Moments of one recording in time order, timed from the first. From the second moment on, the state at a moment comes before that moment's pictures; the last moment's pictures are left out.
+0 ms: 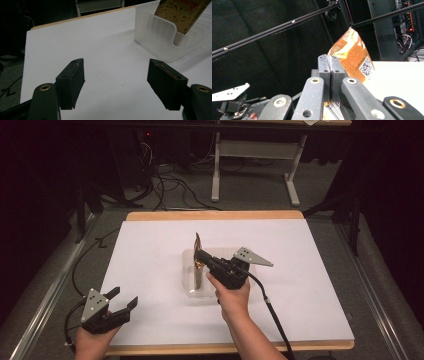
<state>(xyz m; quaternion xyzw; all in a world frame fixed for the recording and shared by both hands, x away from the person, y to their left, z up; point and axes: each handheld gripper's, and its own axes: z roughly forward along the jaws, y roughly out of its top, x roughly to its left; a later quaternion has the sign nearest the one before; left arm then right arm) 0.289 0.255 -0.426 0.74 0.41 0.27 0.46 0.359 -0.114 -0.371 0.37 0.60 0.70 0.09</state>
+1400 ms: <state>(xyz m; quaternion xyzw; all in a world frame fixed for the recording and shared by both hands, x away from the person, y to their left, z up) 0.289 0.255 -0.425 0.74 0.41 0.27 0.46 0.379 -0.112 -0.392 0.41 0.61 0.68 0.07</state>
